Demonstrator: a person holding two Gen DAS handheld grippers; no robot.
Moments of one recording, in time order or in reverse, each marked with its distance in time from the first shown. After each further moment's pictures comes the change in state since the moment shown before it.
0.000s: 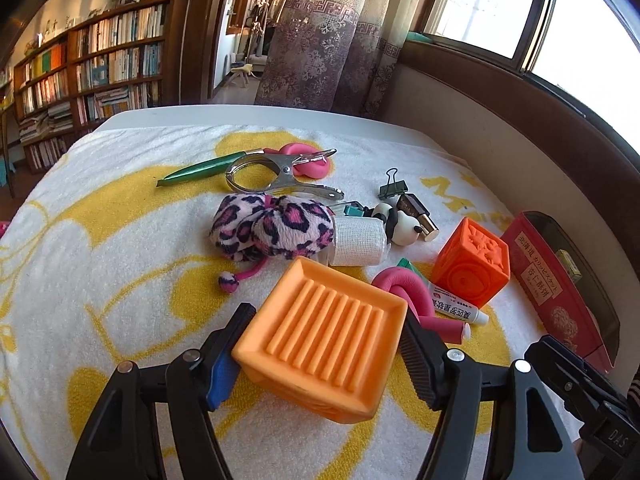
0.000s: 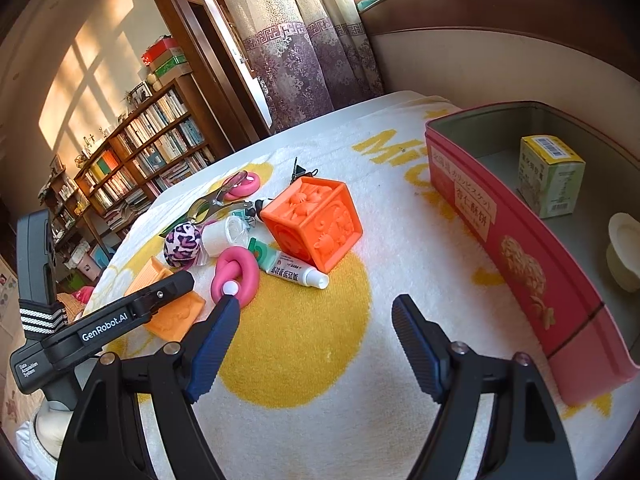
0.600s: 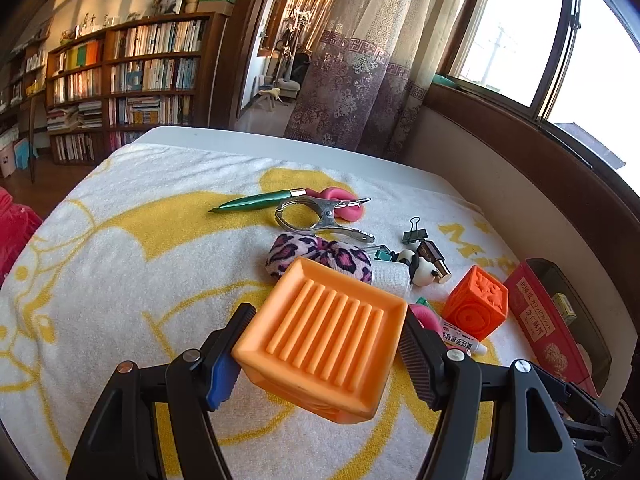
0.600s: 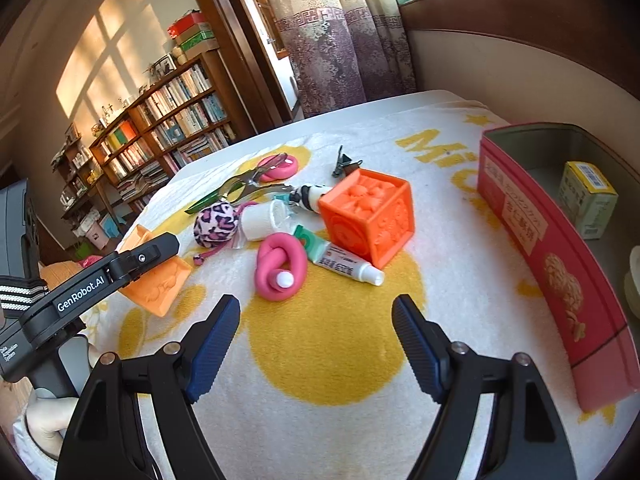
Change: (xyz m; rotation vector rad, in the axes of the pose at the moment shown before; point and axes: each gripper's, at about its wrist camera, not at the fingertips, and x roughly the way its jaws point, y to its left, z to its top) left arm -0.041 0.025 0.007 -0.092 -0.114 0.041; right arm 0.007 0.044 0.006 -0.119 0.064 0.049
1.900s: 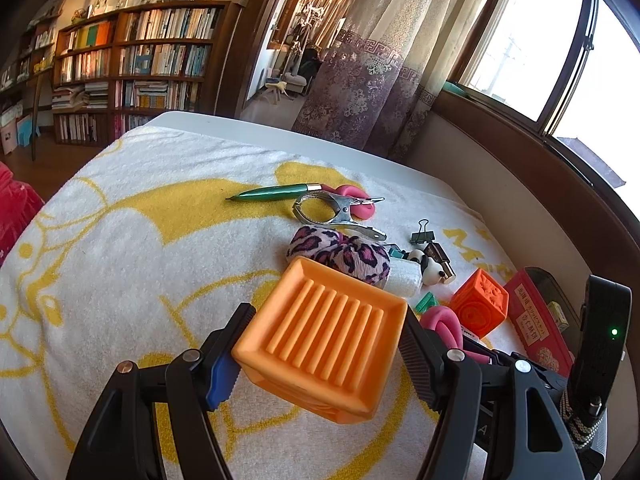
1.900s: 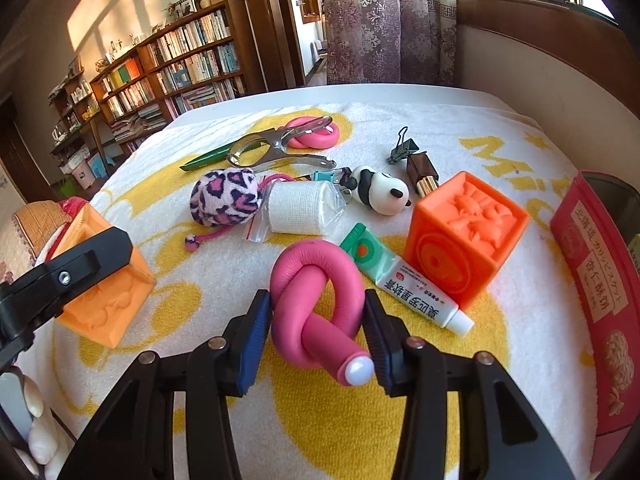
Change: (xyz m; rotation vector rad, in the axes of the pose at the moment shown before) left arm -0.007 0.020 -0.006 -0.060 0.015 -0.024; right arm 0.067 0.046 0.013 -0.154 0.106 -0.074
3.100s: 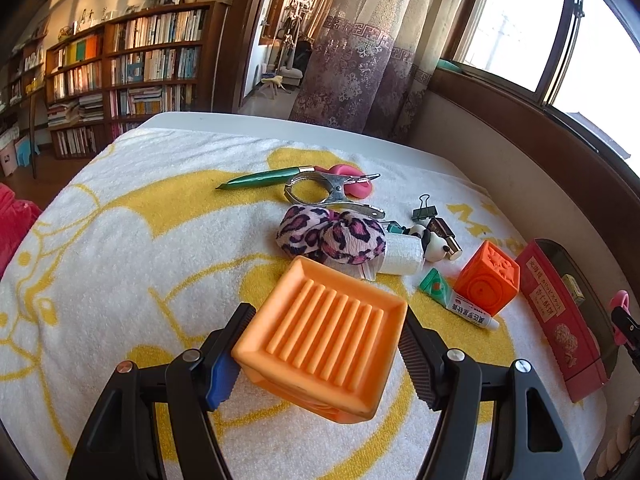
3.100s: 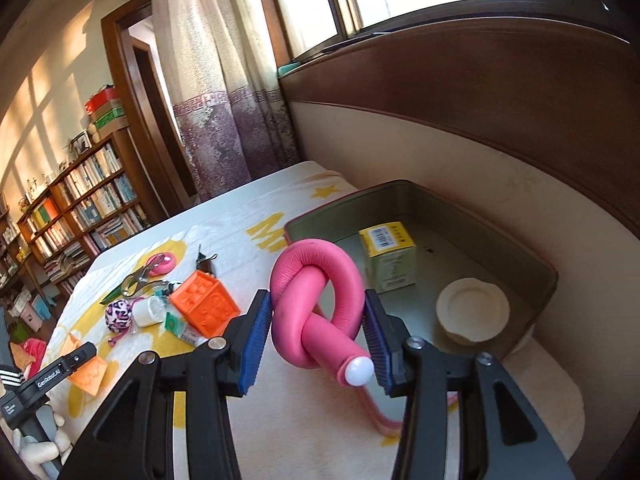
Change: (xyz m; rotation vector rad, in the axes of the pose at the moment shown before) left arm 0.011 -0.016 -0.011 0.077 0.036 0.044; right arm -0.156 -0.156 -0.043 0.376 -0.325 -0.292
